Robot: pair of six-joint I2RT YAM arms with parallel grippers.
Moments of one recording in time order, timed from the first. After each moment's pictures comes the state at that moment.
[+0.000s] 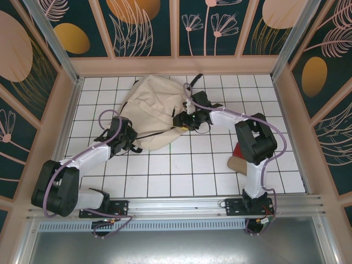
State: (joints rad) left arm -0.33 1.34 0.62 -0.14 -0.03 -1.18; right arm 0.51 1.96 1.29 -0.31 -0.61 0.55
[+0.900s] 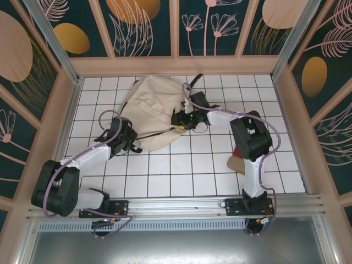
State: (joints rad) left arm -0.33 1.34 0.62 -0.14 -0.03 -1.17; right arm 0.52 2.02 1.30 -0.21 -0.62 0.63
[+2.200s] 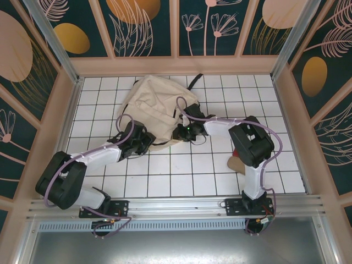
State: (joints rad) left arm -0.53 1.43 0.61 -0.06 0.12 -1.36; right arm 0.62 1.94 1.14 -0.23 -0.47 0.64
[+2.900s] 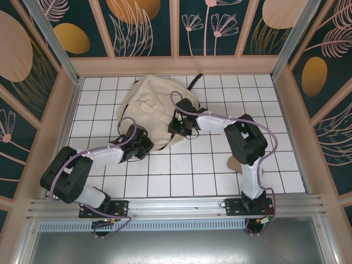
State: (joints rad) left arm -0.53 1.49 0.58 0.00 0.12 -1.33; right arm 0.68 2.01 1.34 -0.39 -0.26 0.74
